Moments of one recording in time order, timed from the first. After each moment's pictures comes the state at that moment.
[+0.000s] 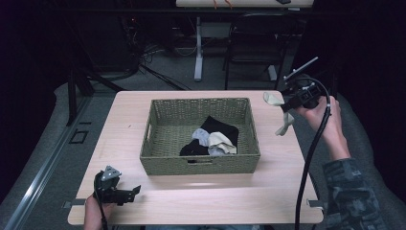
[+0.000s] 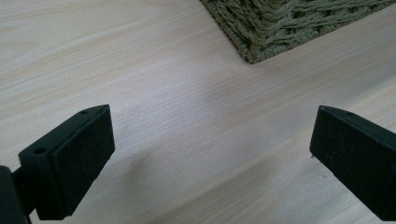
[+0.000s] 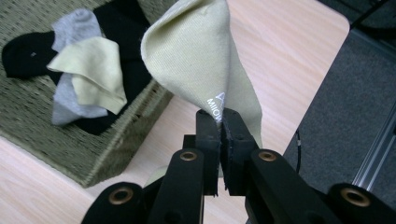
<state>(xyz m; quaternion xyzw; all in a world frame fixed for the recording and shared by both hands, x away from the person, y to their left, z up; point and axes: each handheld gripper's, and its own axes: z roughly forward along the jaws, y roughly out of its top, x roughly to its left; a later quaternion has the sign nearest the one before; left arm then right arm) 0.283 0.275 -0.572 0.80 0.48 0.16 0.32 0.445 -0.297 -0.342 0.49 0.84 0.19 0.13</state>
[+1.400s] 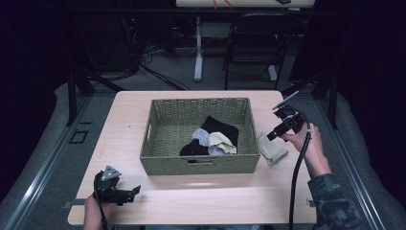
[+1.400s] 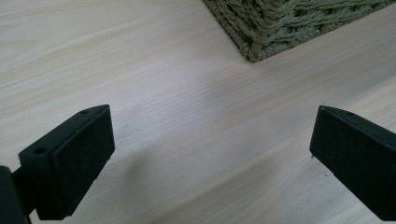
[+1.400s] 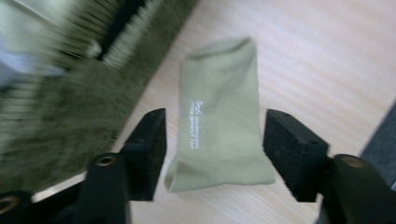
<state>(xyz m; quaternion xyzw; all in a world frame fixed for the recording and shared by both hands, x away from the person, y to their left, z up) 0.283 0.276 -0.573 0.80 0.48 0.16 0.33 0.452 -0.296 -0.448 0.50 0.85 0.15 0.05</state>
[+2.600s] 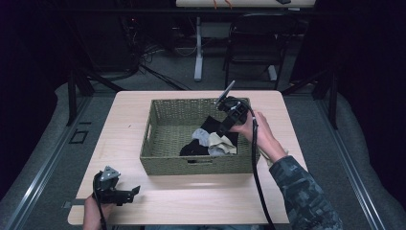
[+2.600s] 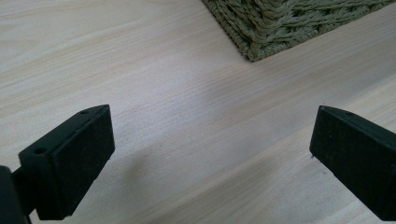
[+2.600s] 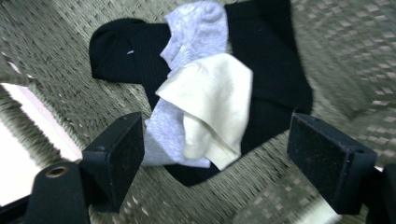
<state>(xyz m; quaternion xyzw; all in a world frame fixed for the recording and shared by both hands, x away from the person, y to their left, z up) 0.282 0.277 -0.573 0.79 0.48 0.16 0.33 0.468 -0.126 -0.427 0.37 0.92 0.15 0.04</state>
